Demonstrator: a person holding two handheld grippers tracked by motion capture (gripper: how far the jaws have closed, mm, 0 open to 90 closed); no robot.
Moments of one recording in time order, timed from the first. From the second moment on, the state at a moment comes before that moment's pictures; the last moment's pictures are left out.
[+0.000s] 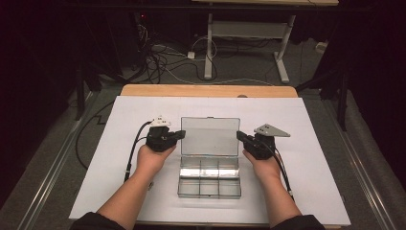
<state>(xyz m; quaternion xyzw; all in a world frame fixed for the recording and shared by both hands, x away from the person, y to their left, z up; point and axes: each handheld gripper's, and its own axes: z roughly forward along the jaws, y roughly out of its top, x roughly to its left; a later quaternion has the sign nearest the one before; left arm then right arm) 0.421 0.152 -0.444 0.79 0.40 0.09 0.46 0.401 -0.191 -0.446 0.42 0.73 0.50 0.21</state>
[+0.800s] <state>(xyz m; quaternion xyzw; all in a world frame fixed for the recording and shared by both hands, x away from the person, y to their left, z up) 0.433 0.148 -0.464 0.81 0.42 0.08 0.40 0.413 -0.187 -0.468 0.45 0.75 0.44 0.19</state>
